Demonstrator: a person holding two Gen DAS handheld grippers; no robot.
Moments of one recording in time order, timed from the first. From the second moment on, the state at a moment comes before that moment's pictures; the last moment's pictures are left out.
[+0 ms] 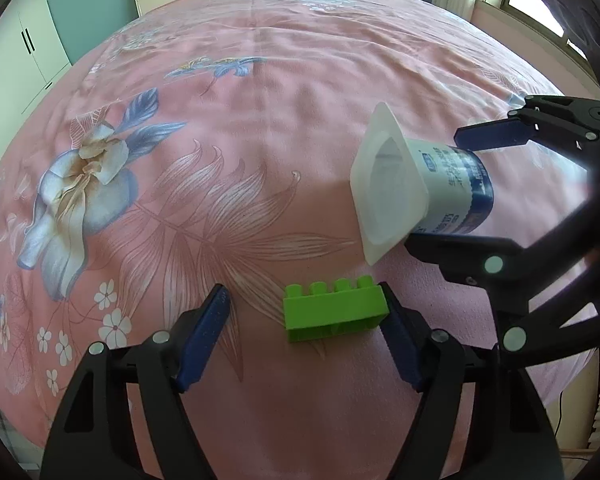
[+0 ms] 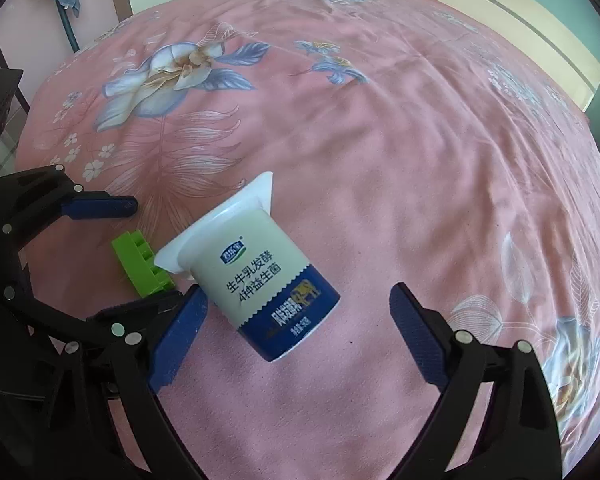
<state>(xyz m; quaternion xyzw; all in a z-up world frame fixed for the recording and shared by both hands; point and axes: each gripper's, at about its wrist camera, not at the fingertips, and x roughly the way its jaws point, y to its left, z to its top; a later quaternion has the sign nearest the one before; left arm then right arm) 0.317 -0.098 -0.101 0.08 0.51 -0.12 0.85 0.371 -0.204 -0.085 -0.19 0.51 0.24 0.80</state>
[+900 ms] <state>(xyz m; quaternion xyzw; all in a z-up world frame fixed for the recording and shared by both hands) 0.323 -0.077 -0.098 0.07 0.51 -0.12 0.85 0.371 -0.195 -0.092 -0.20 0.53 0.24 0.79</state>
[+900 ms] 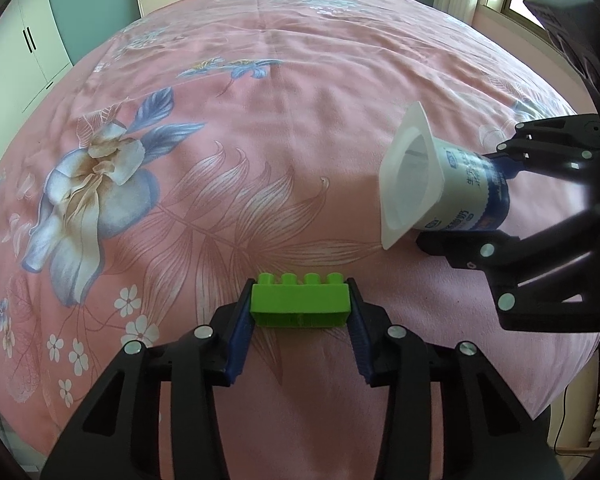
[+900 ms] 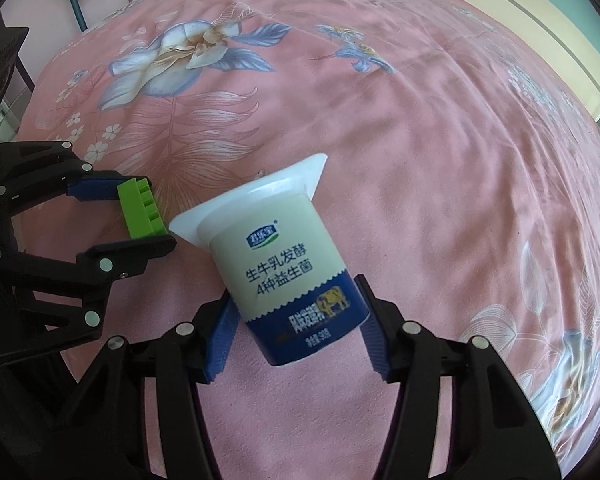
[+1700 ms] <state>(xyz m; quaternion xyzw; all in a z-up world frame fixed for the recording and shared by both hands) 0.268 -0.060 -0.052 0.13 0.49 -0.14 0.85 0.260 -0.229 -0.040 -0.14 0.52 0.17 0.83</state>
